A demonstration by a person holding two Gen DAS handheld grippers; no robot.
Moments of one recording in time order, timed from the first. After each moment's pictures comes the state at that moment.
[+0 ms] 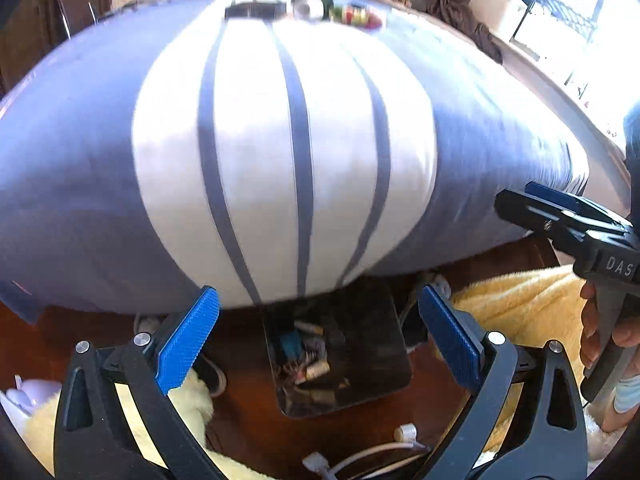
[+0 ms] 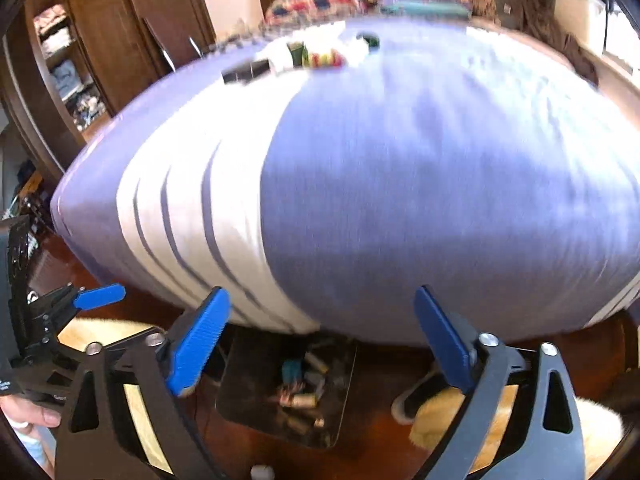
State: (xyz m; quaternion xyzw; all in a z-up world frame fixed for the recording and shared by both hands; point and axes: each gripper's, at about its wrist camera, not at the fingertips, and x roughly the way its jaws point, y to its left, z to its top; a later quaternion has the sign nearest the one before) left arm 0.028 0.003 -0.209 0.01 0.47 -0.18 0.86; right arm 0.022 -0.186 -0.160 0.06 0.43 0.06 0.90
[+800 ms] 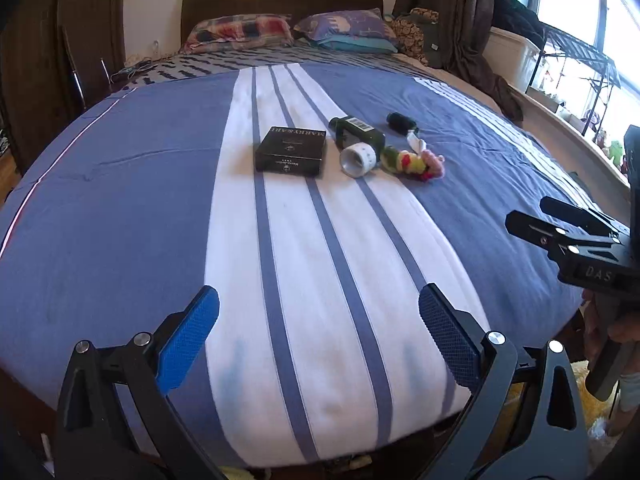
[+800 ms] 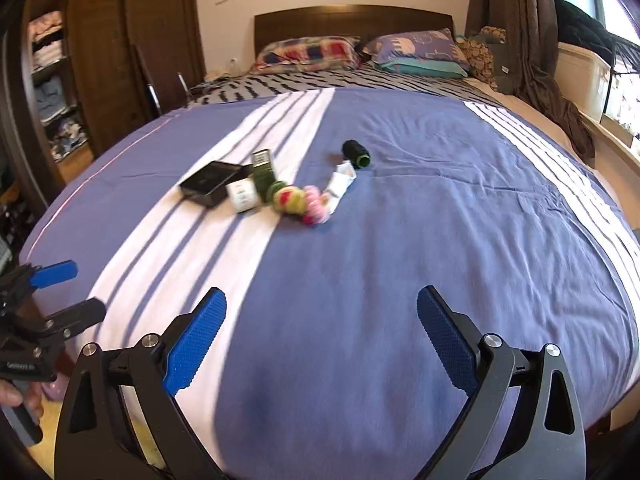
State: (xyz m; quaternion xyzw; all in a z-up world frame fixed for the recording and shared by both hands) left arm 0.170 0.009 -0.133 0.03 0.39 -0.16 0.91; right arm 0.166 -0.205 -0.103 0.02 0.37 0.02 0.93
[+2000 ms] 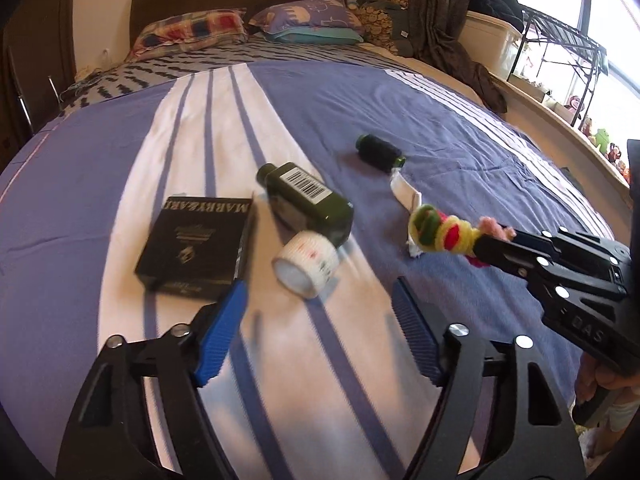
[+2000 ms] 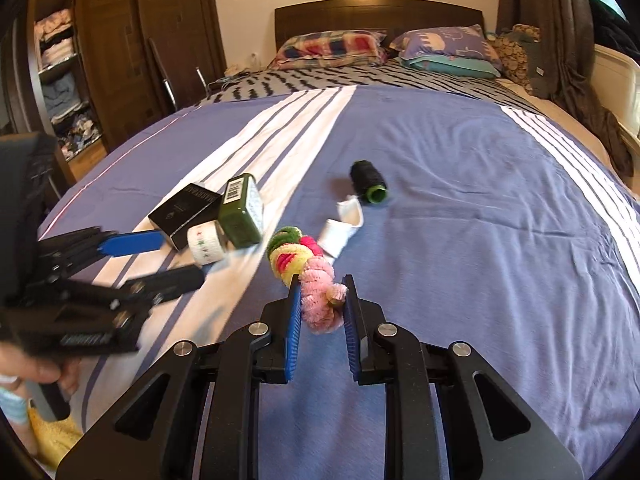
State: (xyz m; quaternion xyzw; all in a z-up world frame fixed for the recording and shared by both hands) left arm 0.291 -0.073 -0.144 0.04 0.40 -0.22 0.89; right arm 0.248 -0.226 -0.114 0.02 0.37 0.08 0.92
